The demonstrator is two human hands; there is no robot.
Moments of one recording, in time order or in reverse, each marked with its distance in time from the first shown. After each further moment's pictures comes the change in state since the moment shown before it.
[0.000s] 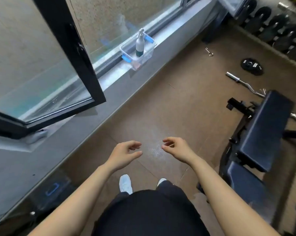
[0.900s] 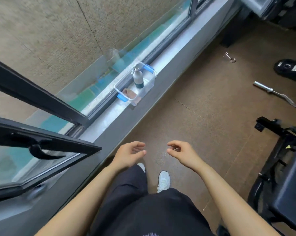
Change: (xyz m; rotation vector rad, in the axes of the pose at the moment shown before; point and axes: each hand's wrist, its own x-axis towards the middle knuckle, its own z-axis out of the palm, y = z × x) left_hand 0.321 0.130 -0.072 0.101 0.005 -0.143; right_hand 0.273 -0.026 -0.207 0.212 -0.050 -0.042
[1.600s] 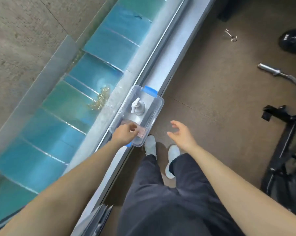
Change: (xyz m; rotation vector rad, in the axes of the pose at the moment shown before) left_hand 0.434 -0.029 -0.178 0.365 -0.206 -0.130; right_hand 0.362 -0.127 -0.049 0.089 0.210 0.279
